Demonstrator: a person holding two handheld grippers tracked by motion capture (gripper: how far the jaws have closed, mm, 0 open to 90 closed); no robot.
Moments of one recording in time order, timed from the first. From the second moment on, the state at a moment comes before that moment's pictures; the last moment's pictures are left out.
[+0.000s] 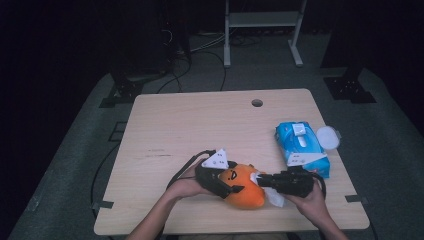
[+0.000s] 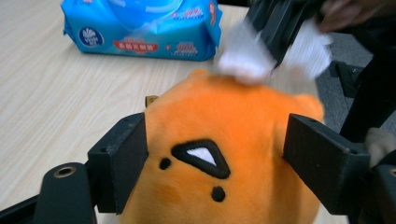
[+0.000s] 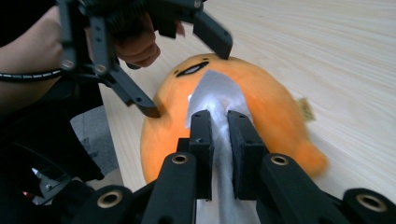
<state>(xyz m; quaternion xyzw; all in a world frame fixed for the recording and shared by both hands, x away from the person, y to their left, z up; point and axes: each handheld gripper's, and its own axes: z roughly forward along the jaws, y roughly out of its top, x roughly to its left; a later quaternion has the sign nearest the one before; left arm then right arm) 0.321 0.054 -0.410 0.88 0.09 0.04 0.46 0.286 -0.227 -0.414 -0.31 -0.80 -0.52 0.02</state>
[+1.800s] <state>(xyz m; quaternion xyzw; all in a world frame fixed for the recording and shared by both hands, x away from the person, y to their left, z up) 0.376 0.111 -0.415 0.82 0.26 0.15 0.48 0.290 -0.275 -0.434 -0.35 -0.82 -0.45 -0.06</state>
